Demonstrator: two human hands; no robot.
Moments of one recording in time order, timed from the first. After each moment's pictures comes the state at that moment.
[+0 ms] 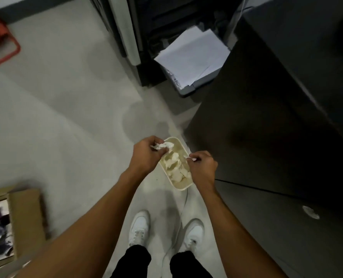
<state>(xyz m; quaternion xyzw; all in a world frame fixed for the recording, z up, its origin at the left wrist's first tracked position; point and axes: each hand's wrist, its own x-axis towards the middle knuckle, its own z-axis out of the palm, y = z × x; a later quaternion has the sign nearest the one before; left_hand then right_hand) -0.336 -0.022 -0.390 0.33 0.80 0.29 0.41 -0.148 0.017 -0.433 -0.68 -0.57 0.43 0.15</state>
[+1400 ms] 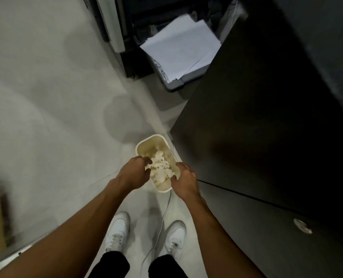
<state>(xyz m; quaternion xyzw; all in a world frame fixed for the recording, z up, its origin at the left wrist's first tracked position) -0.313 -0.040 -0.492 0.51 0.75 0.03 0.41 -0.118 0.005 -0.499 -0.62 -0.66 0.41 -0.09</state>
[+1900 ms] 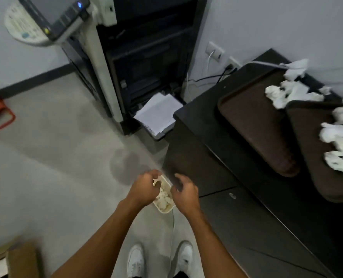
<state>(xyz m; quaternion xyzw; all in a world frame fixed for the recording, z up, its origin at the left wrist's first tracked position) -0.306 -0.052 -0.218 0.52 0.73 0.18 0.40 -0.136 -0.038 -0.225 -0.66 -0.61 0.42 0.13</state>
